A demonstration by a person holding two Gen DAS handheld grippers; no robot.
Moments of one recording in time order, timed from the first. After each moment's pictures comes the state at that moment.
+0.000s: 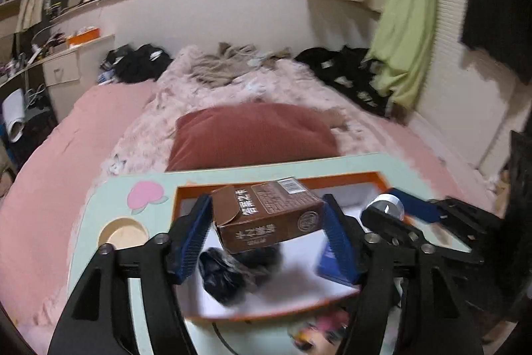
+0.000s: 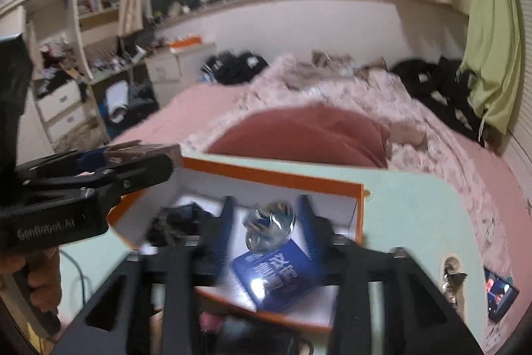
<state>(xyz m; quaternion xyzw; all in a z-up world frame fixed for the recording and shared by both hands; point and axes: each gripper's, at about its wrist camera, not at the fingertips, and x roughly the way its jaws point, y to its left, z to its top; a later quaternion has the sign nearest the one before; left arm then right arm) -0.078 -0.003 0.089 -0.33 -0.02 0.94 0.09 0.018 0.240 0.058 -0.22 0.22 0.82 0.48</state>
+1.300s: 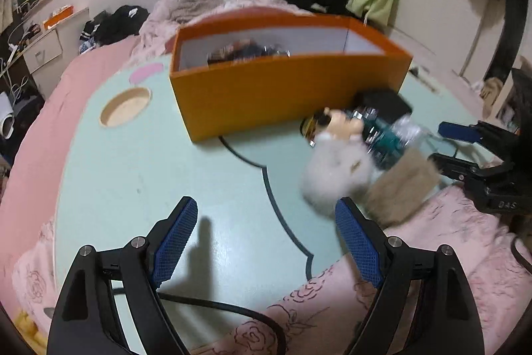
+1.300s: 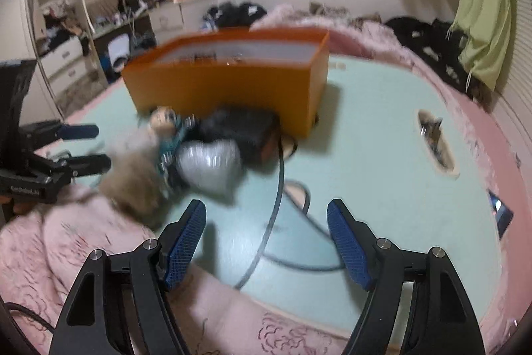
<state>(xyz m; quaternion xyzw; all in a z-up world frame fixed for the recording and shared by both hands) 0.041 -0.024 0.009 -0.42 0.06 0.89 0.15 0.073 0.116 -0.013 -0.29 0.23 0.81 0.46</state>
